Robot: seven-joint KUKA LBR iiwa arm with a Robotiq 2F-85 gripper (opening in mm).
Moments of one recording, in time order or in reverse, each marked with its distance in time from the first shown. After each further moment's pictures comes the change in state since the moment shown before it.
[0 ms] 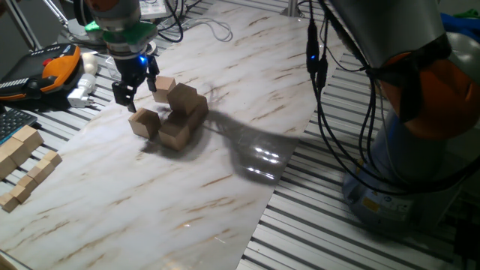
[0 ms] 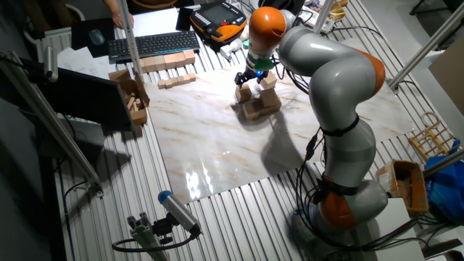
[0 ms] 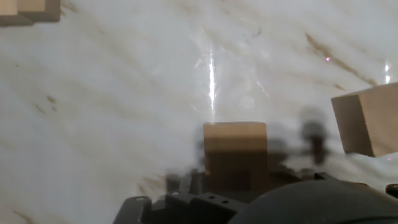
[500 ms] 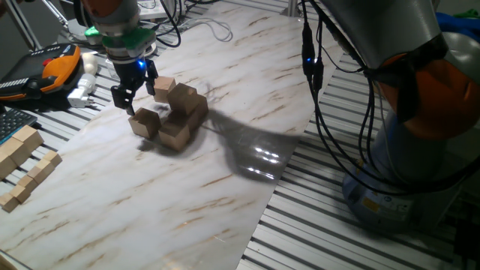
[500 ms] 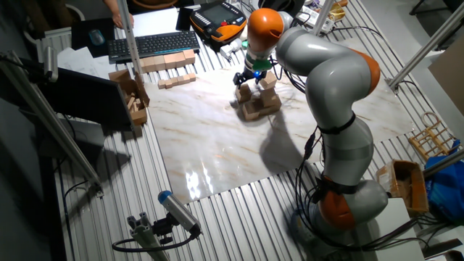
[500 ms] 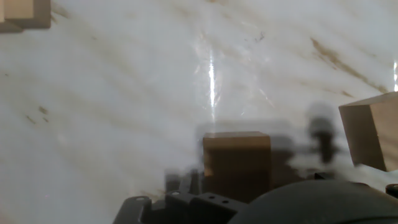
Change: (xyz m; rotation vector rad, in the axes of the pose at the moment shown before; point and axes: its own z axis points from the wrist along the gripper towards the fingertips) arm -0.007 0.000 0.012 -0.002 -0.004 0.006
